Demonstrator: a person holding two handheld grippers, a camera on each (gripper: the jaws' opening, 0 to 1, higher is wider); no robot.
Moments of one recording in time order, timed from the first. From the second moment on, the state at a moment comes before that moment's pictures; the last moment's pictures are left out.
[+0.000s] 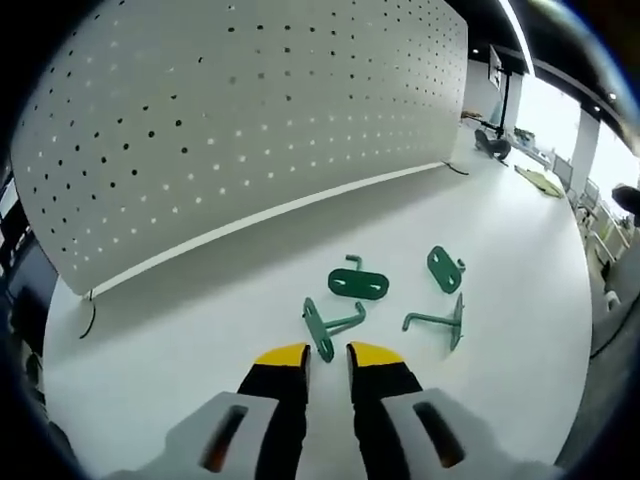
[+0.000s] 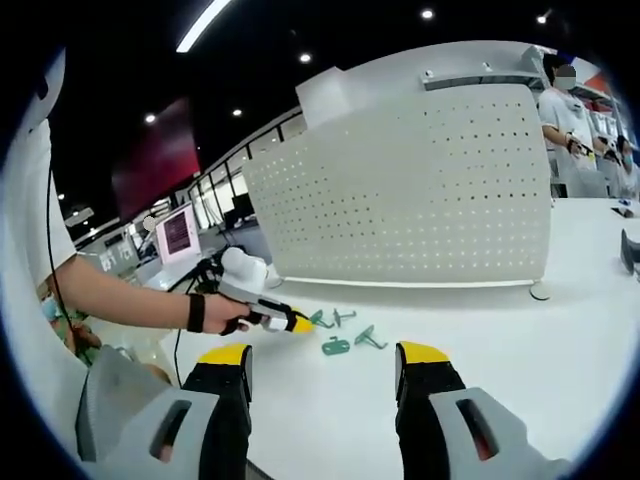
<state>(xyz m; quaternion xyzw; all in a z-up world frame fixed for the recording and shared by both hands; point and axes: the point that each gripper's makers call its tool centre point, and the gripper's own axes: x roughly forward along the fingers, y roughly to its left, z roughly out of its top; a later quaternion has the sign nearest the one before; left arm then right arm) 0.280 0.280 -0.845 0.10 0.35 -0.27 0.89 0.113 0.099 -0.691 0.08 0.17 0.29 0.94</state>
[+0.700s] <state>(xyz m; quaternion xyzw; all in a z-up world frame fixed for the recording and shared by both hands) 0.282 0.284 -0.845 0.09 0.36 -0.27 0.89 0.113 0.099 -0.689 0.08 0.17 0.29 0.94</state>
